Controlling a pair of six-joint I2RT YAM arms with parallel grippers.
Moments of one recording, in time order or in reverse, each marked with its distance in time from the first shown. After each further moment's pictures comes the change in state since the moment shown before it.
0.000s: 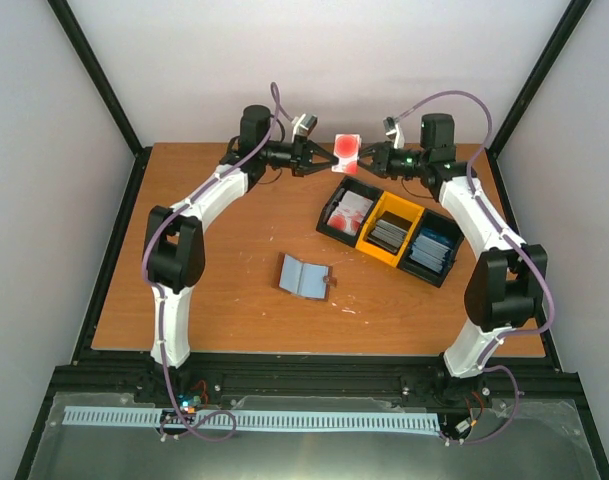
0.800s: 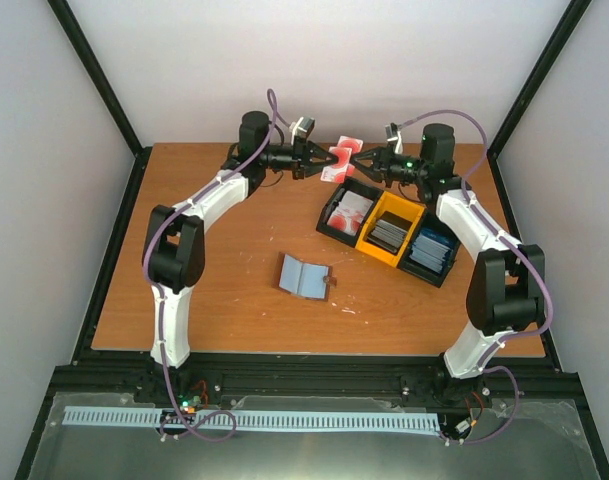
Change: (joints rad) left arm 0.004 0.000 -0.064 0.137 -0.045 -0.181; right arm -0.003 -0.032 -0.203 0.404 -0.068 0.420
